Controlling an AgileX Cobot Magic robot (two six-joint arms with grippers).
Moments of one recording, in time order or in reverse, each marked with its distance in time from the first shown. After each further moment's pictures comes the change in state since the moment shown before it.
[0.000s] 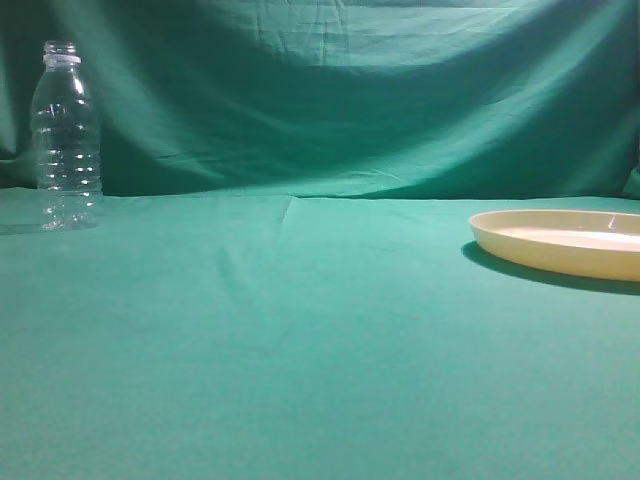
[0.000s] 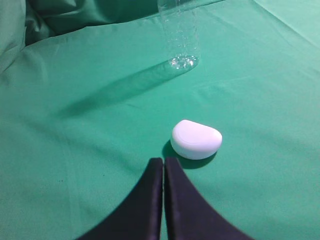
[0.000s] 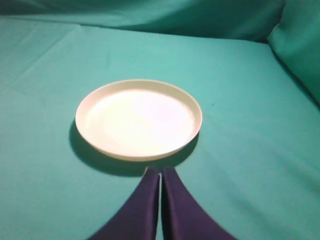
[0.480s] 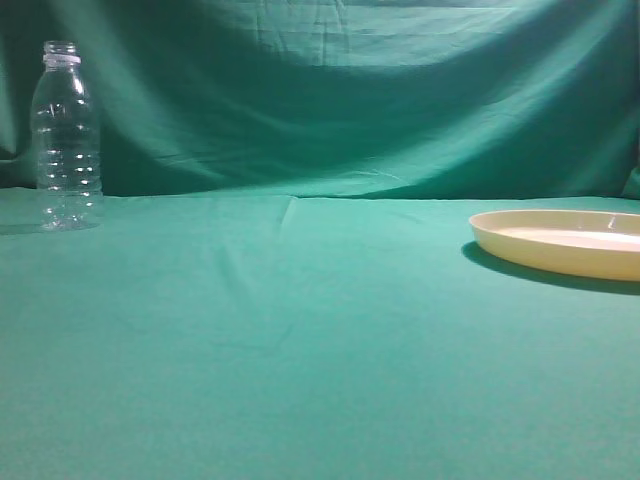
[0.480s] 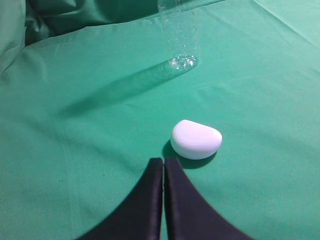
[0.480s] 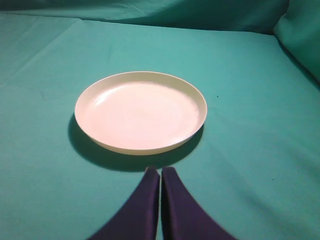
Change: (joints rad) left arm 0.000 0.000 0.000 0.000 0.000 0.000; right arm 0.017 0.000 0.085 0.000 -0.096 0.017
